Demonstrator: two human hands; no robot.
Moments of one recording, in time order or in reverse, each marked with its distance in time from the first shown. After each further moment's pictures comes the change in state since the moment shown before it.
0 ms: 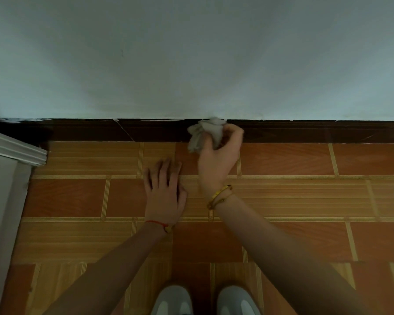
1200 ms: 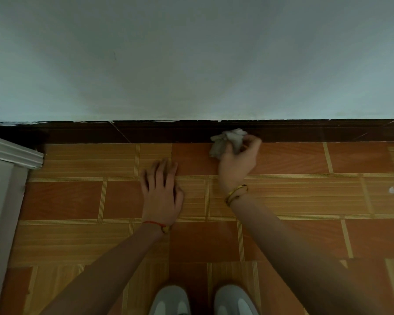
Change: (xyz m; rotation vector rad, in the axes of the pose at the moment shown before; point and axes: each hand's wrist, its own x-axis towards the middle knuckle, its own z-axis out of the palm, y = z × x) left_hand 0.000 0.003 0.001 0.001 0.010 -0.009; right_hand 0.032 0.037 -0.038 -0.147 0.103 0.074
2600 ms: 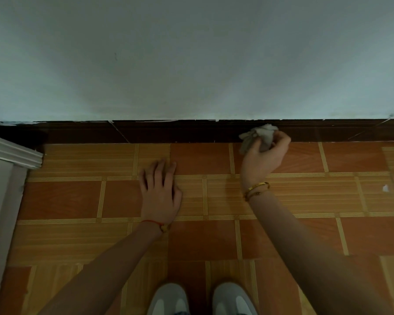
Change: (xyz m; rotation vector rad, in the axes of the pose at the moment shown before) left_hand 0.000 0.000 0.001 0.005 -0.015 0.001; right_hand 0.037 -0.002 -0.035 -0.045 0.212 -0.082
